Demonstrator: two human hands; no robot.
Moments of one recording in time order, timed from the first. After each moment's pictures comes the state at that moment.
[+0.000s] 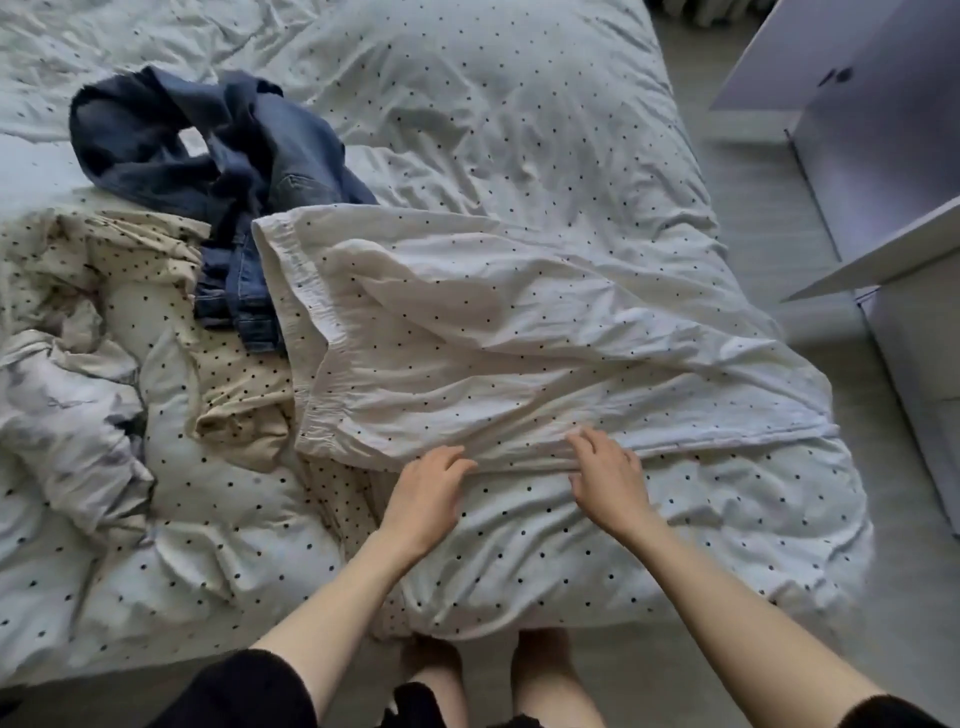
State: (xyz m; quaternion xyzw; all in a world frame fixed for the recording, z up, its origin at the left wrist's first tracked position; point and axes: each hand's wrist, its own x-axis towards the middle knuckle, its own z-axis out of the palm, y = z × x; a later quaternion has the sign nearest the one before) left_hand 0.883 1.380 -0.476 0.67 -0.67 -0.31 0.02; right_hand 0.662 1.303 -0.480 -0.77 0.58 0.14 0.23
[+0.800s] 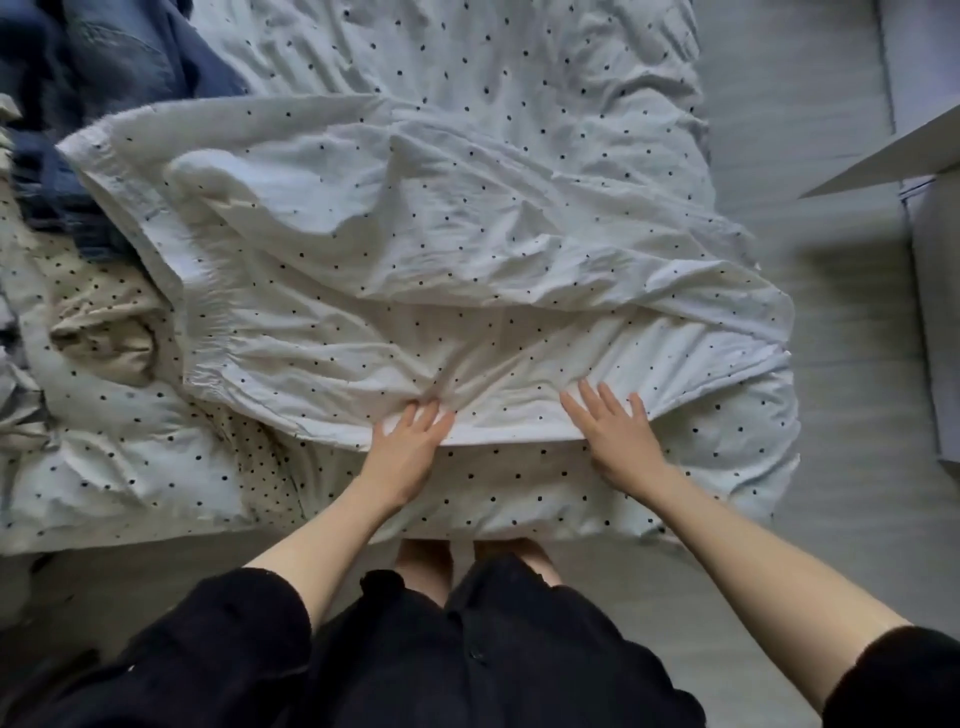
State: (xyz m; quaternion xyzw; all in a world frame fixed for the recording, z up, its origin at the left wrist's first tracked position) left_hand 0.736 1.370 -0.507 0.64 -0.66 -0.32 -0.23; right_hand 0.484 1.278 -0.513 -0.81 0.42 0.33 0.24
